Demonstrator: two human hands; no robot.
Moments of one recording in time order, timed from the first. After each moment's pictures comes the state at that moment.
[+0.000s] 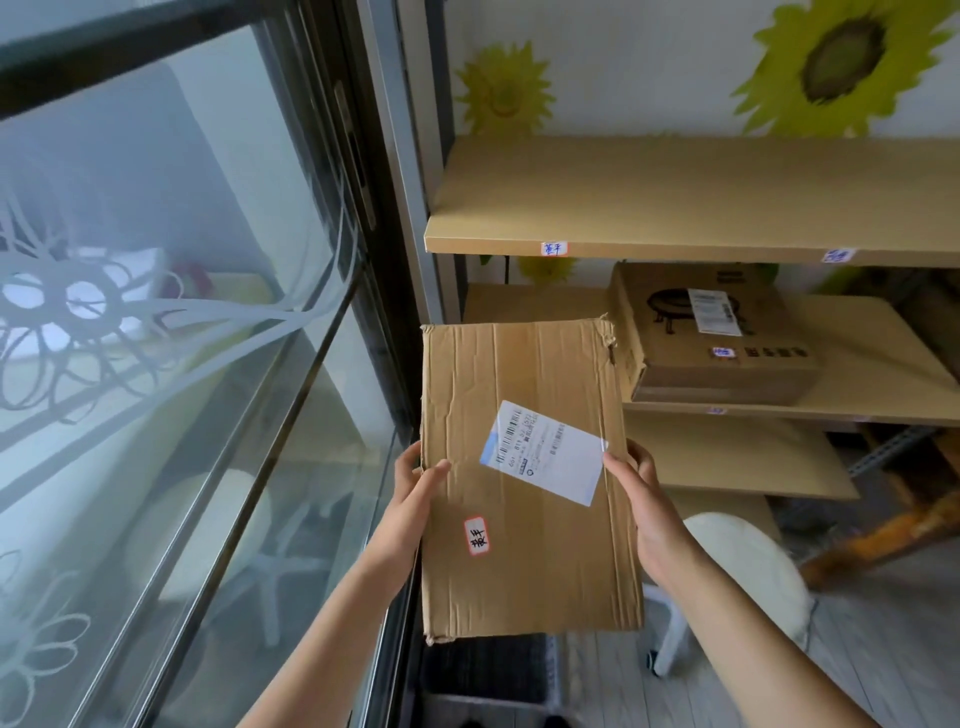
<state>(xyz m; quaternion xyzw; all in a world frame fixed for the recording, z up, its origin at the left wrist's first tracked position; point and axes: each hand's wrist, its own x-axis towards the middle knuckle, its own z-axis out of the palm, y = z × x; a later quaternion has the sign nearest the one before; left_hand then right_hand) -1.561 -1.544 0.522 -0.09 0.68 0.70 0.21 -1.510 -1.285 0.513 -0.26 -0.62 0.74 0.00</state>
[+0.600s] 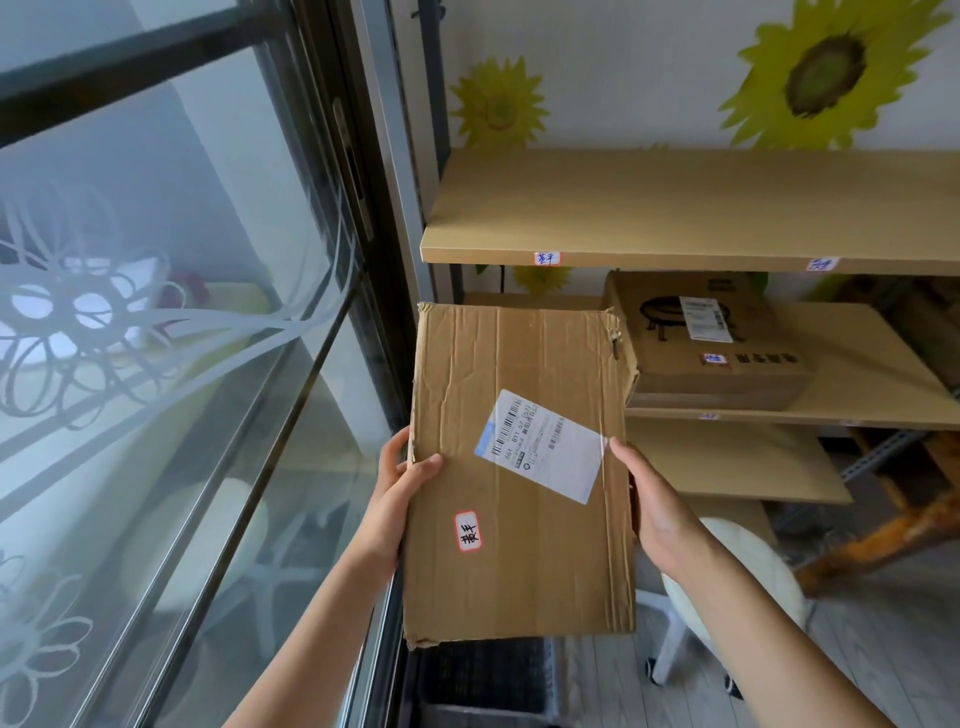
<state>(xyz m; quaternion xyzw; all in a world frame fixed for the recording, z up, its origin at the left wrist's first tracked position) -1.564 -1.550 0.544 -0.06 0.63 0.75 0.20 -1.506 -1.276 0.546 -0.24 -0.61 0.75 -0.06</state>
